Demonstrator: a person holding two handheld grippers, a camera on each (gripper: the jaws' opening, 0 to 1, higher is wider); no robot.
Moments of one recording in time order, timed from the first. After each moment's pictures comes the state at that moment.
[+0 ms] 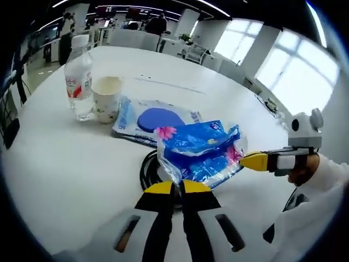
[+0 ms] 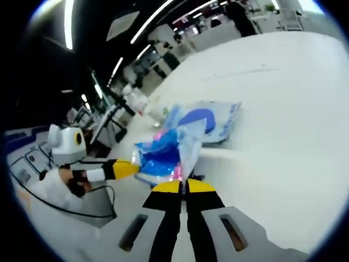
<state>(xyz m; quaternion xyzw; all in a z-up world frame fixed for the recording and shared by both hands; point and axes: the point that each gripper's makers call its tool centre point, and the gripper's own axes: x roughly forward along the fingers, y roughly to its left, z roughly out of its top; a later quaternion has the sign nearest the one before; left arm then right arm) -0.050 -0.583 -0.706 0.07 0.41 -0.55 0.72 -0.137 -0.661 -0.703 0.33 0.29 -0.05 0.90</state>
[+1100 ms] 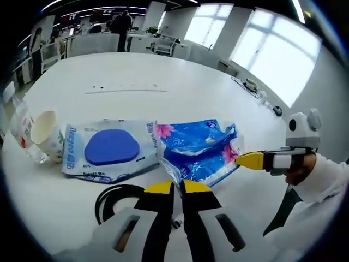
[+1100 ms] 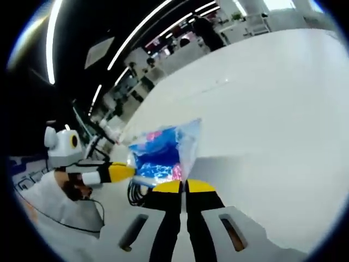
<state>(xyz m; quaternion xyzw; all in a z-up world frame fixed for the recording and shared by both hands) -0.089 -0.672 -0.698 0.13 0.39 -0.62 0.66 -0.189 -0.731 -0.701 0.37 0.23 -0.16 0.89</state>
